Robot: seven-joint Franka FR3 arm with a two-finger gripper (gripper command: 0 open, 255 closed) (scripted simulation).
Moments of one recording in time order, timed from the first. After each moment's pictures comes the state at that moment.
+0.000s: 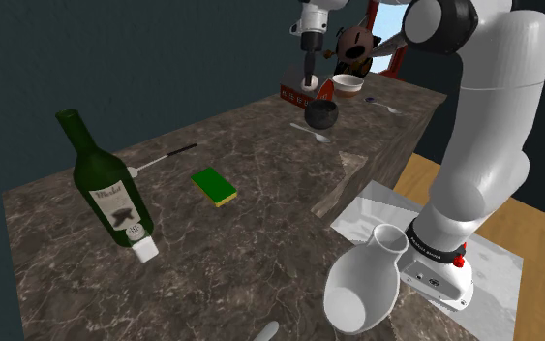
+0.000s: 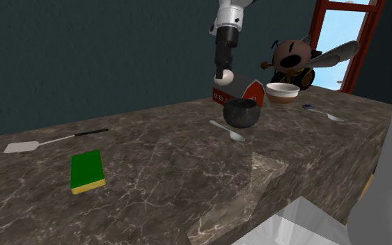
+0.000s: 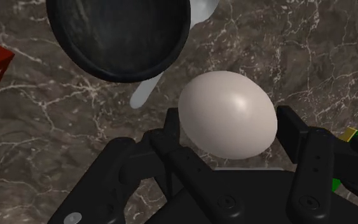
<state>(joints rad) -0.23 0.37 -0.15 -1.39 0.24 1.41 -1.00</state>
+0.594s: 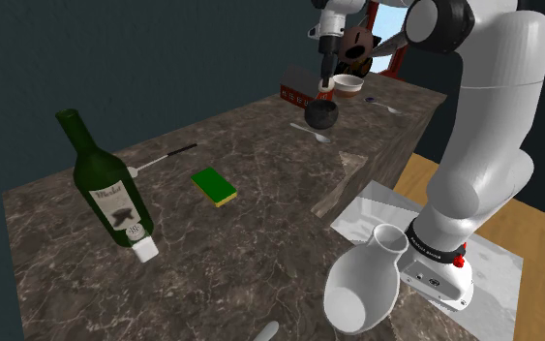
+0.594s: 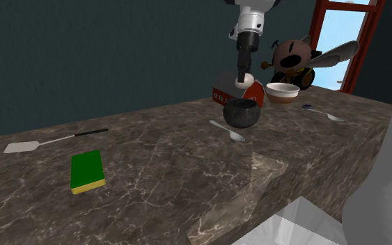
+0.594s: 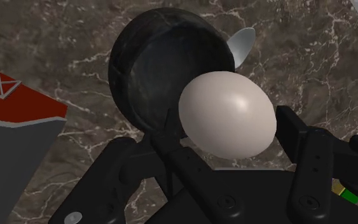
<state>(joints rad) -0.31 0.38 -0.19 -1.41 0.22 1.42 -1.13</state>
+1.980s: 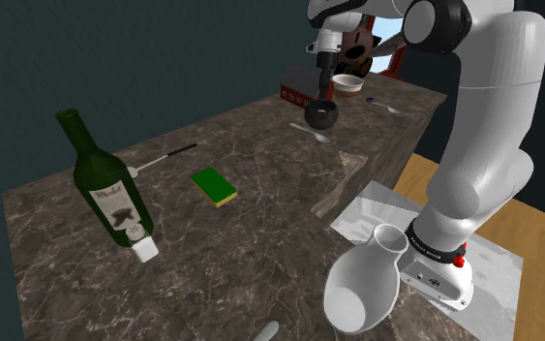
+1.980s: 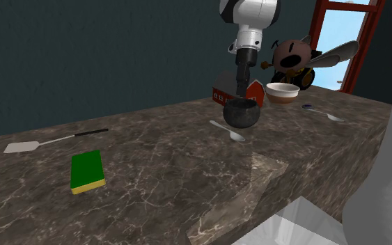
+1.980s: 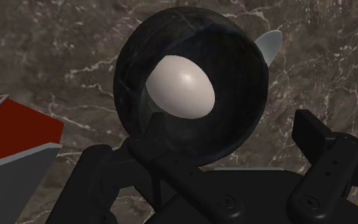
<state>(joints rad) -0.31 0.40 -0.19 -1.52 0.22 1.54 -1.15</state>
